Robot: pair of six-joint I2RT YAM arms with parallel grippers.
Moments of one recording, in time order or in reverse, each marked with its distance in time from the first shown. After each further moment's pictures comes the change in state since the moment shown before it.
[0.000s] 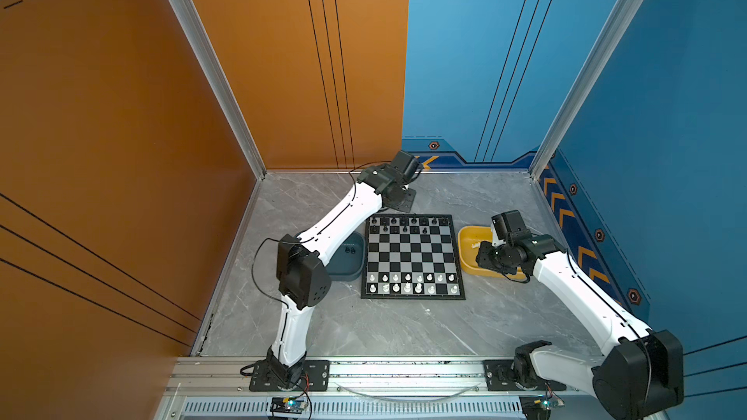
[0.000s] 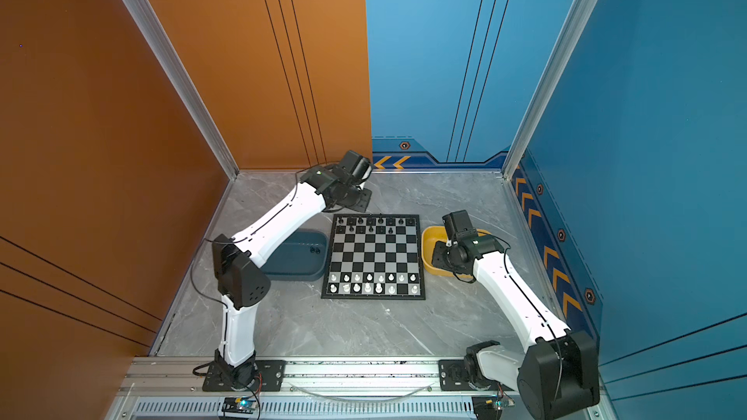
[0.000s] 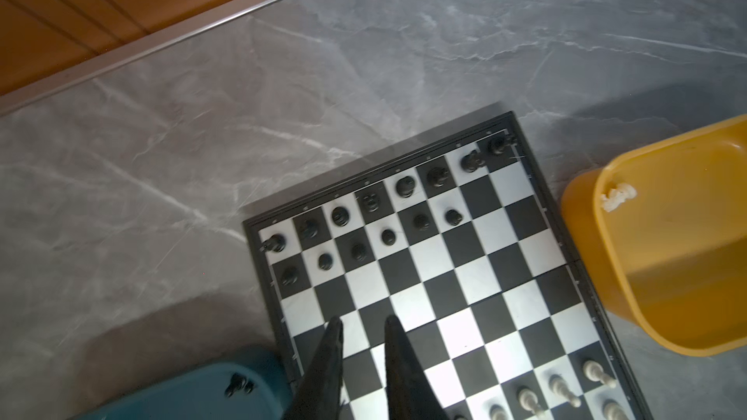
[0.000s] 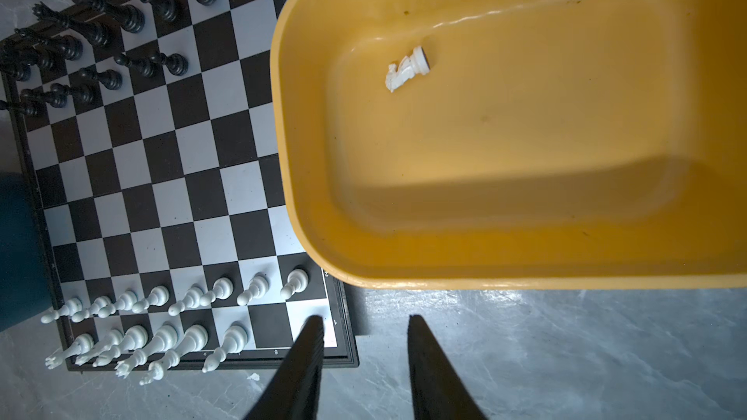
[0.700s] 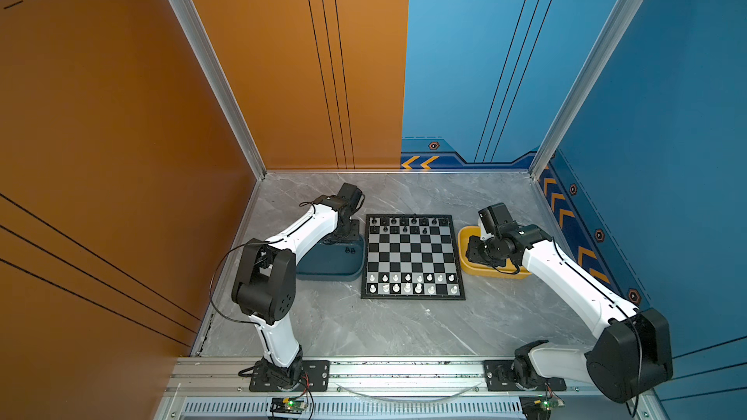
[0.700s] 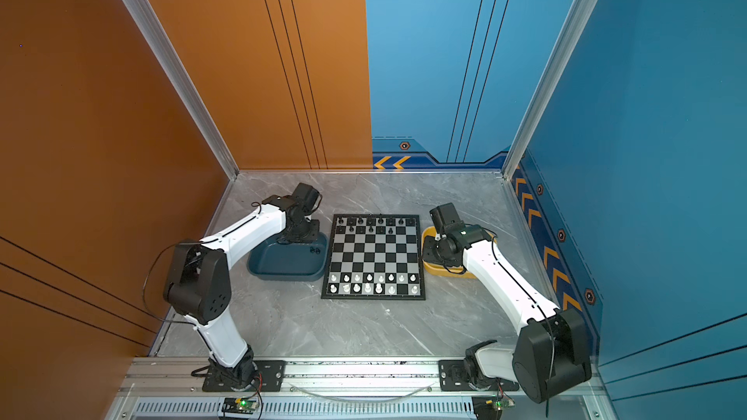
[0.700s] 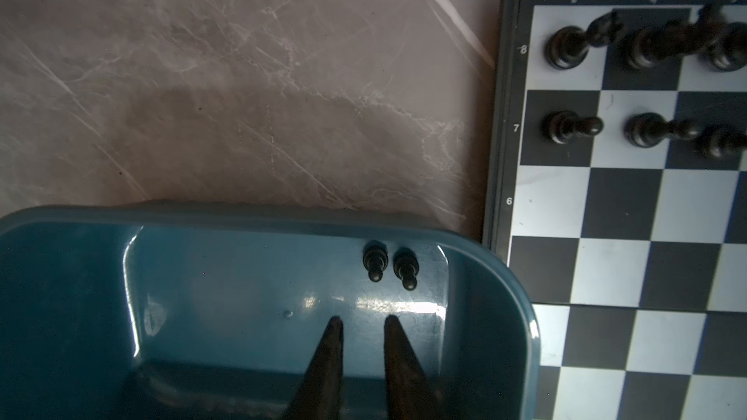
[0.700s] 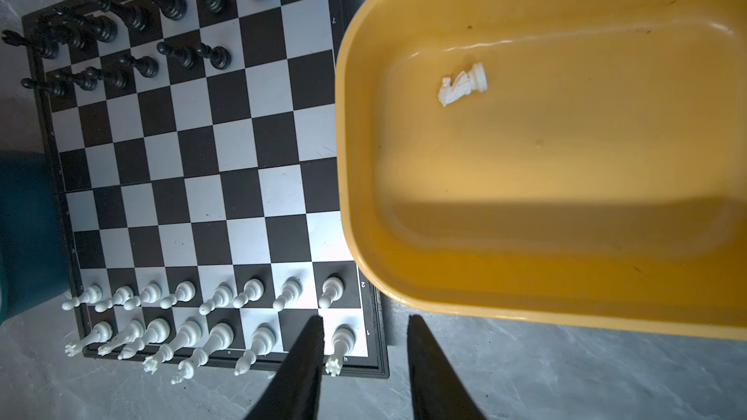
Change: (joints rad) left arm 0.254 -0.193 -0.657 0.182 0.039 -0.121; right arm 0.079 0.103 0.093 -0.001 0.002 0.000
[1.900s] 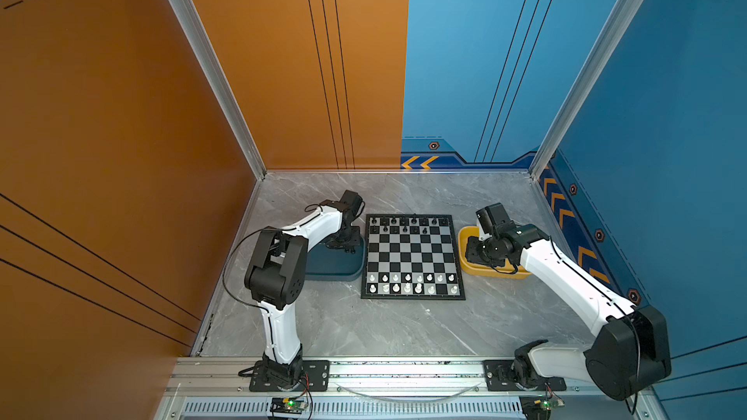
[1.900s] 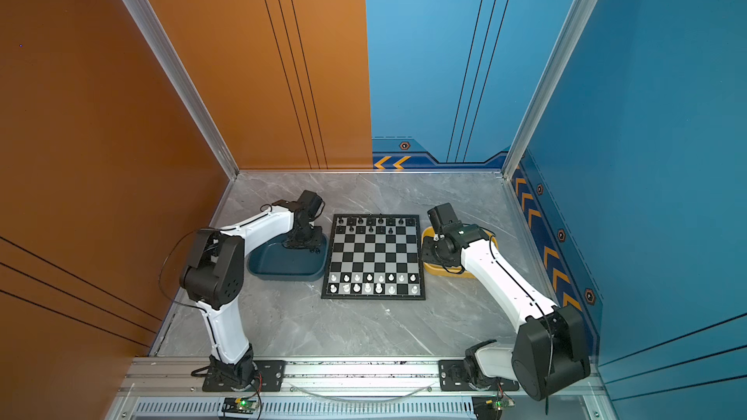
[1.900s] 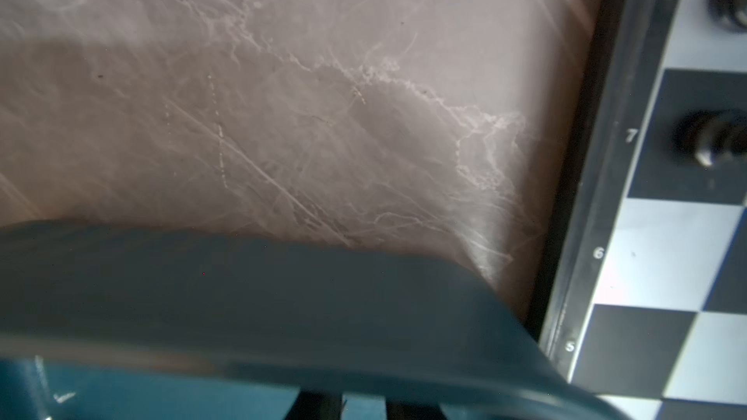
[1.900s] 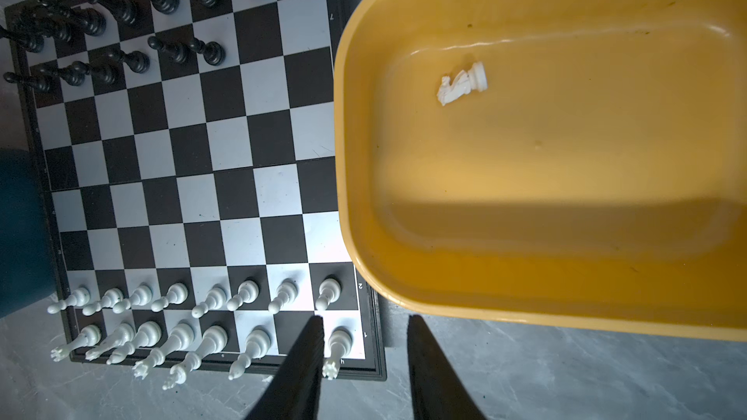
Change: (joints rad) left arm 0.028 0.121 -0.024 0.047 0.039 -0.026; right arm 0.011 0.013 0.001 -0.001 0.019 0.000
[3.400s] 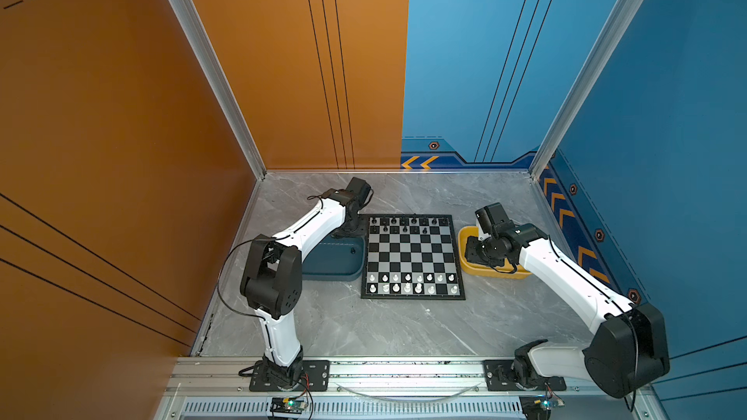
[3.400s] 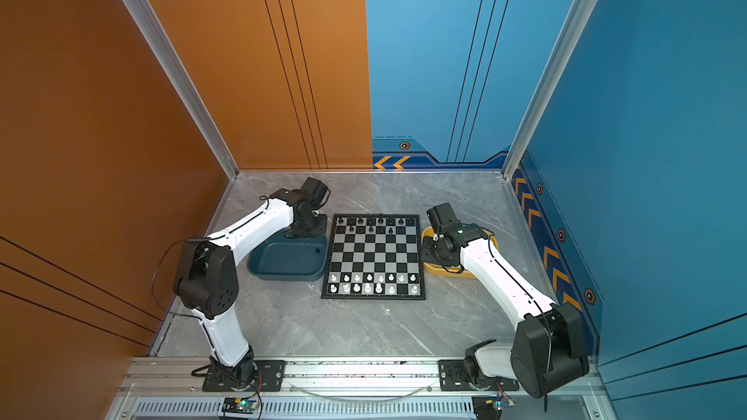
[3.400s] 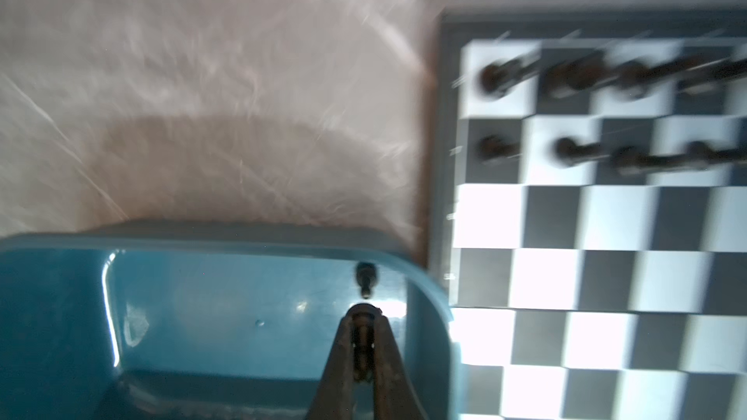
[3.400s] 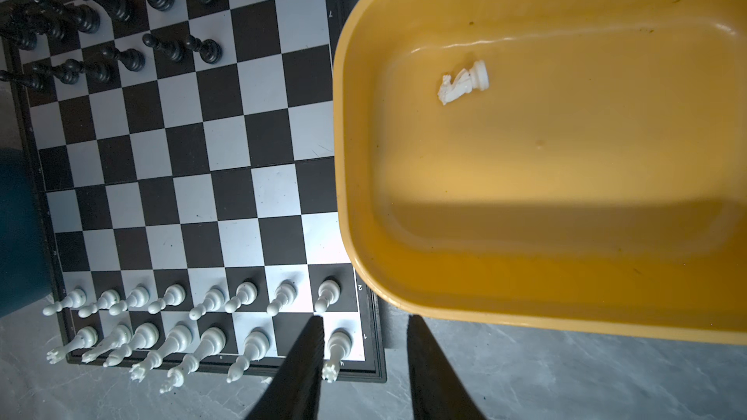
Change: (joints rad) left arm -0.108 -0.076 0.194 -0.124 -0.055 0.006; right arm 0.001 0.011 0.003 0.000 0.000 0.000
